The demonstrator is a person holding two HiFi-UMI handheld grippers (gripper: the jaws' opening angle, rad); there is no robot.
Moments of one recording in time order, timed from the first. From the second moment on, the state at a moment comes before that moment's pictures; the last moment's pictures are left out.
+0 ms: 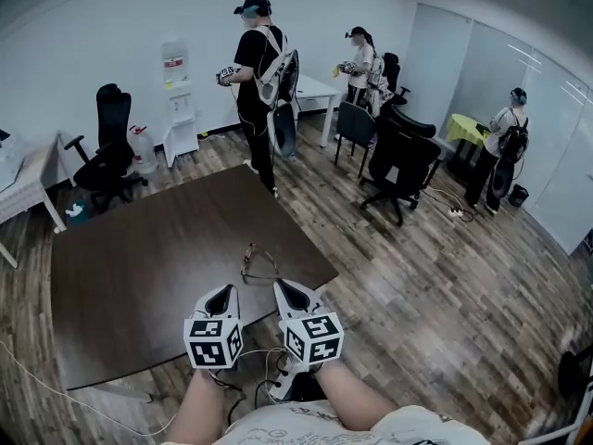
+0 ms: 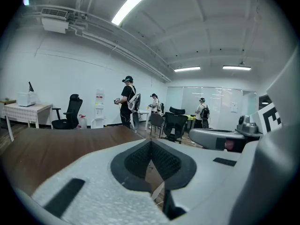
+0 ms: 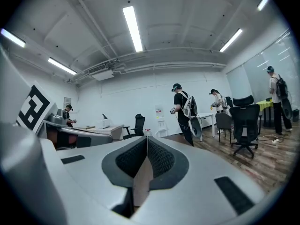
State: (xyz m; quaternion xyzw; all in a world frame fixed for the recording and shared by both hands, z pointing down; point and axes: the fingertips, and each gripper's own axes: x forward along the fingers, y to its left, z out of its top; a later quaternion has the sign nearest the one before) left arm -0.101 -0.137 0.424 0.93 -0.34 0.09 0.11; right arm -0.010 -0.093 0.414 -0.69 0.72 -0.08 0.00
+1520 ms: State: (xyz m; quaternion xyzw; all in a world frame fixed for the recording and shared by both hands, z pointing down) left arm 0.031 -0.335 0.586 0.87 -0.38 0.27 0.15; right arm 0.120 -0.287 0.538 -0.59 0.78 -0.21 -0.07
